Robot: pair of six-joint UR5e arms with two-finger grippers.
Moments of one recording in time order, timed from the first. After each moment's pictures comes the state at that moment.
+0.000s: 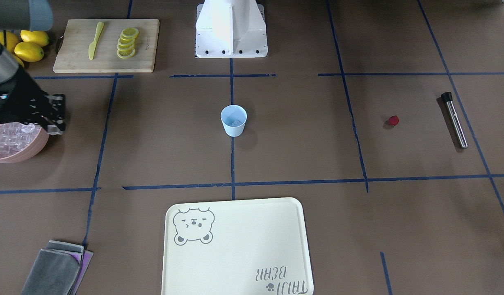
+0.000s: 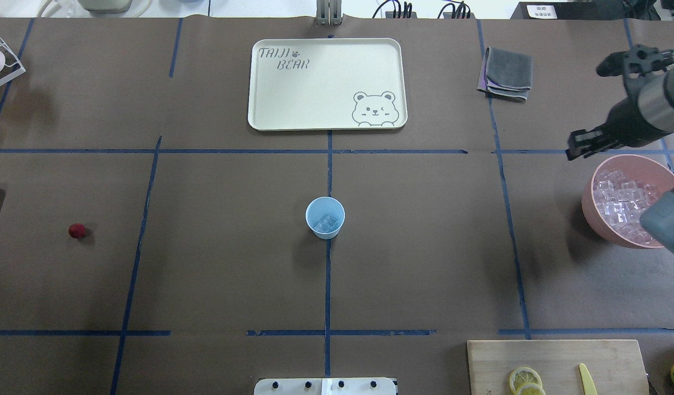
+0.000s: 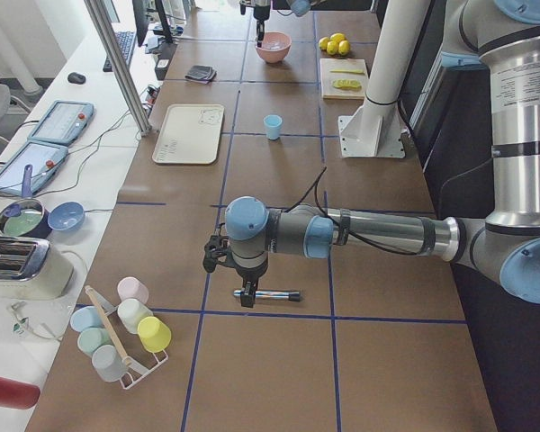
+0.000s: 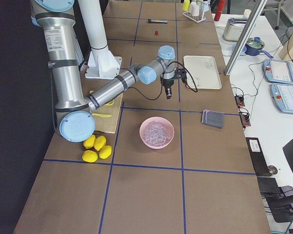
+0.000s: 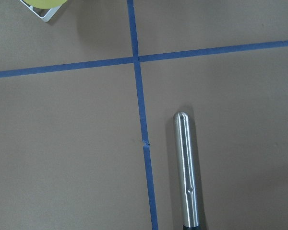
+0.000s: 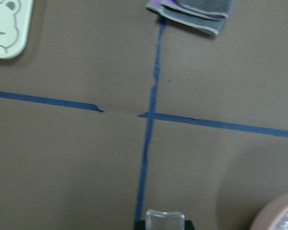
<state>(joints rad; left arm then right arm) -1.51 -1.42 -1.79 -1.58 -2.37 0.01 0.92 -1.37 2.00 -1.52 2.10 0.79</state>
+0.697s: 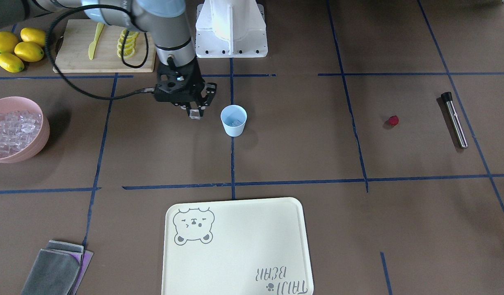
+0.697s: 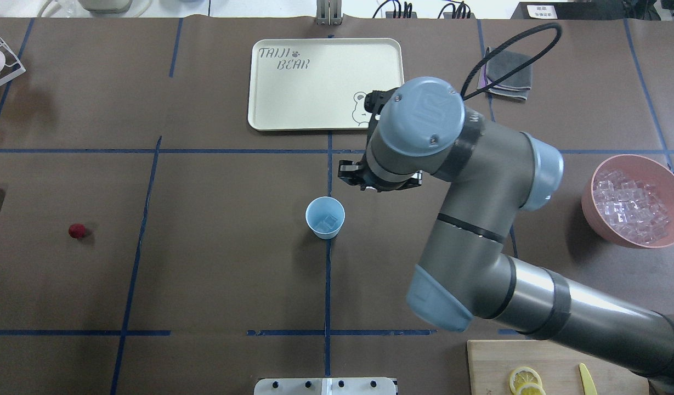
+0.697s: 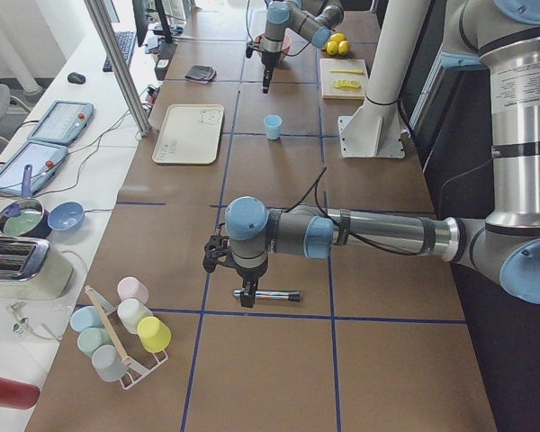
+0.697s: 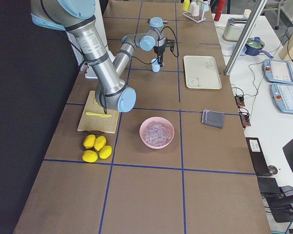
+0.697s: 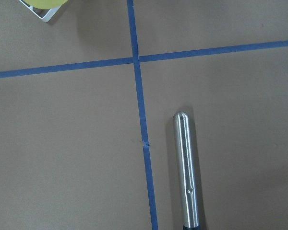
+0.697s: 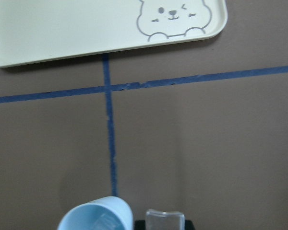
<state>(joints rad) -1.51 -1.42 -1.79 -1.58 -2.37 0.01 0.53 -0.84 1.81 -1.71 1.79 1.33</state>
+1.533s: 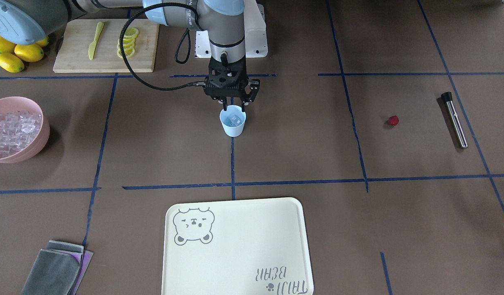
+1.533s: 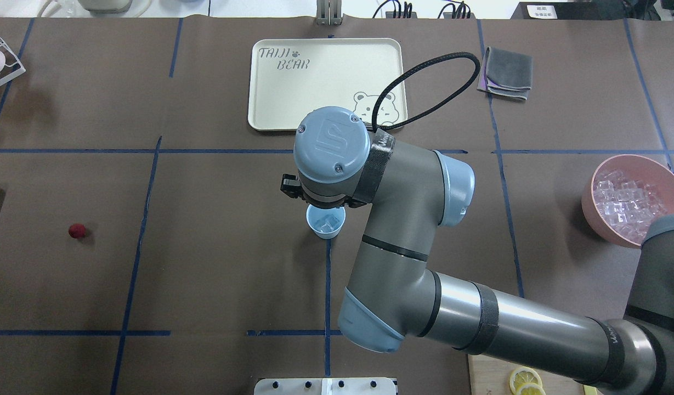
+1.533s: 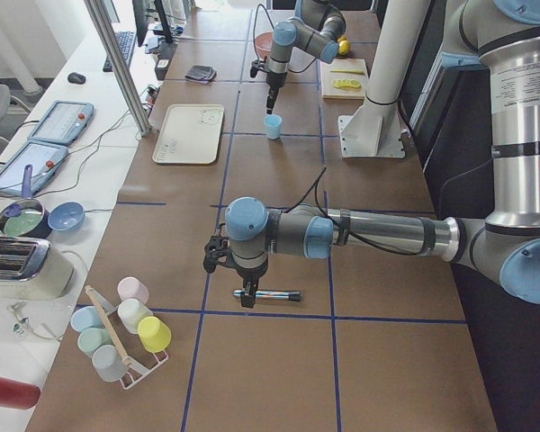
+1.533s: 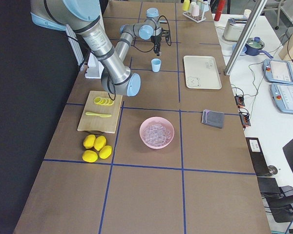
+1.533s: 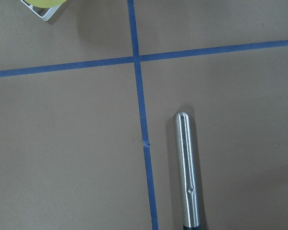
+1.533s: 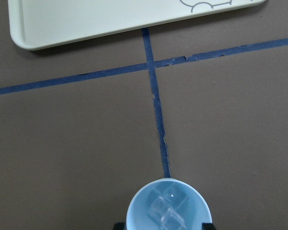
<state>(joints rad) -1.51 -1.42 -1.79 -1.58 -2.37 0.01 0.46 -0.73 1.69 -1.71 1.74 1.42</state>
